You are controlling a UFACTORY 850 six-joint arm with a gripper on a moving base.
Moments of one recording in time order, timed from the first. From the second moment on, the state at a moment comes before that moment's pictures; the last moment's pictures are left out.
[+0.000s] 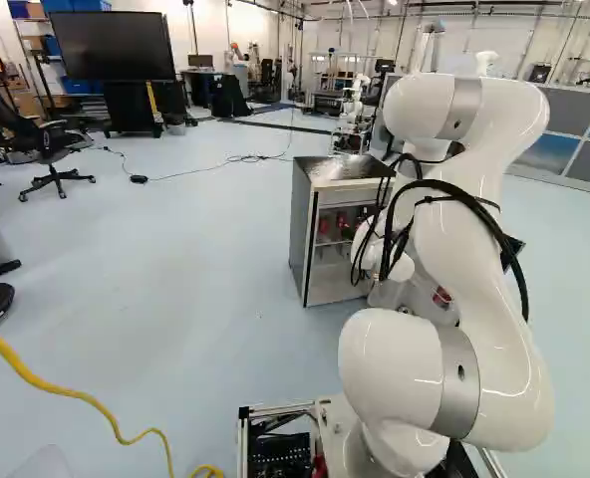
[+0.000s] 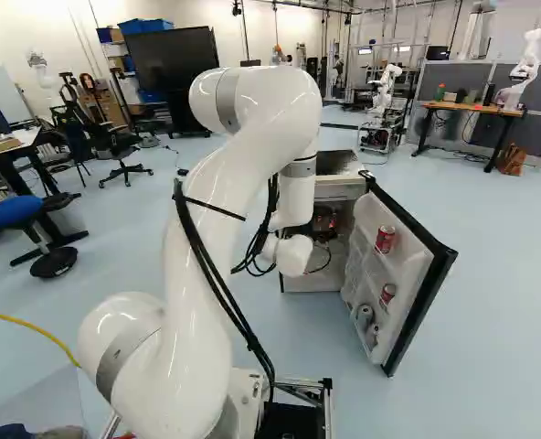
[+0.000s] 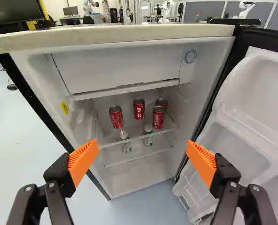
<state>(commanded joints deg) -24.5 -46.8 -43.7 -13.4 74.4 0.0</state>
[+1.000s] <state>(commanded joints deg) -22.4 -65.4 -65.9 -13.4 74.4 0.0</state>
